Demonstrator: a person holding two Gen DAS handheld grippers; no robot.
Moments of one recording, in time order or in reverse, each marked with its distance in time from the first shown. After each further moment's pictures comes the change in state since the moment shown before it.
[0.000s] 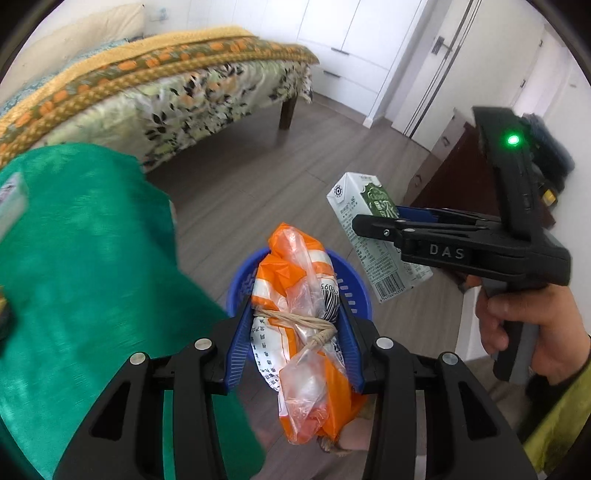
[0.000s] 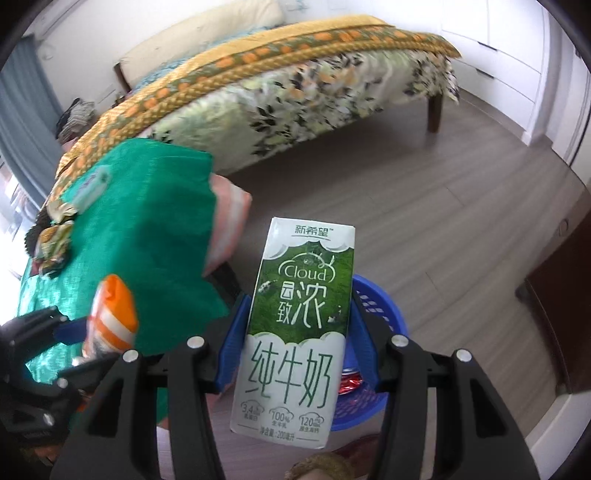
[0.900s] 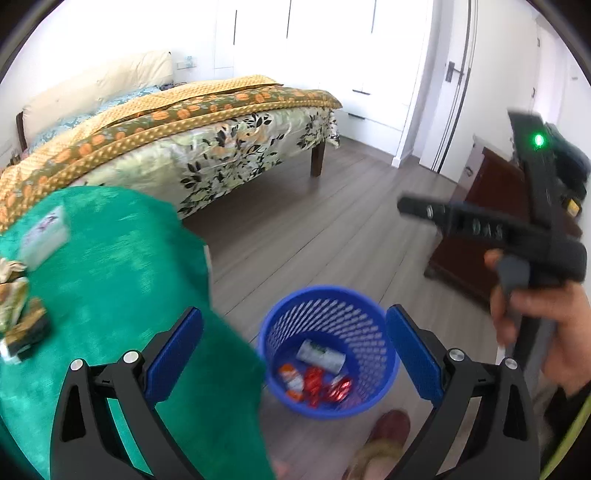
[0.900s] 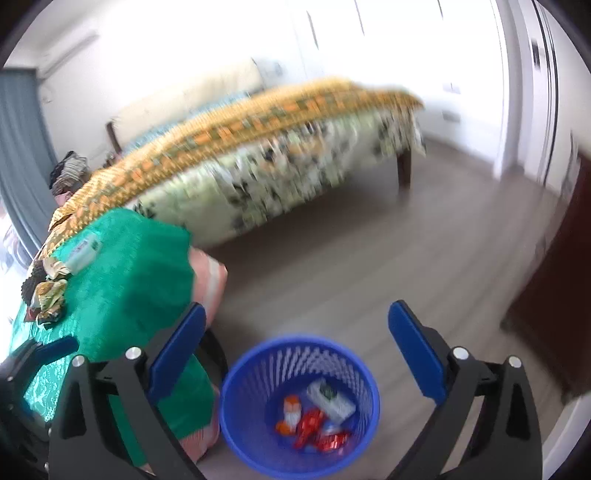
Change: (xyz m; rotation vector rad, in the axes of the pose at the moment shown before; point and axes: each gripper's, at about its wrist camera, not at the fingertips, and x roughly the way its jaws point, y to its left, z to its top) left arm -0.043 -0.017 -0.018 0.031 -0.208 0.171; right arm -0.054 -0.024 0.005 0.024 -0.322 -0.049
